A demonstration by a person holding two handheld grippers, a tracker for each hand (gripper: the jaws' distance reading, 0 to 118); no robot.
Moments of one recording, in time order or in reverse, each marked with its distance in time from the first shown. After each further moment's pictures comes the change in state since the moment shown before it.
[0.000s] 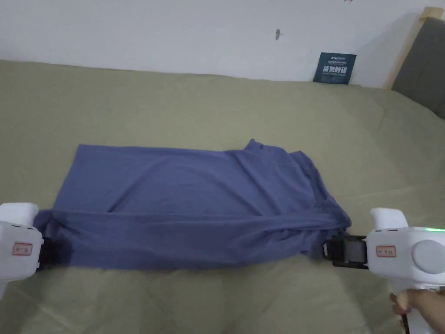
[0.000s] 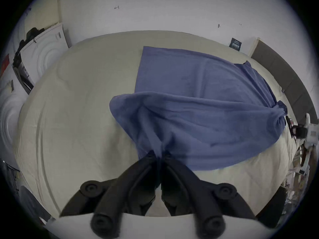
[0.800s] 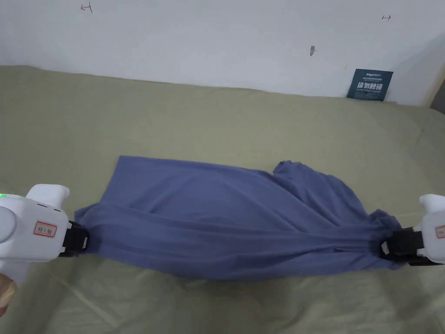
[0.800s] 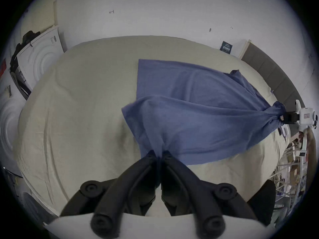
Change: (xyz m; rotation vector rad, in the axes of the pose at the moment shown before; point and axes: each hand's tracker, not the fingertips) left arm -0.020 0.011 0.061 0.006 -0.075 -0.023; right arm 0.001 0.042 0.059 -0.115 0.103 0.015
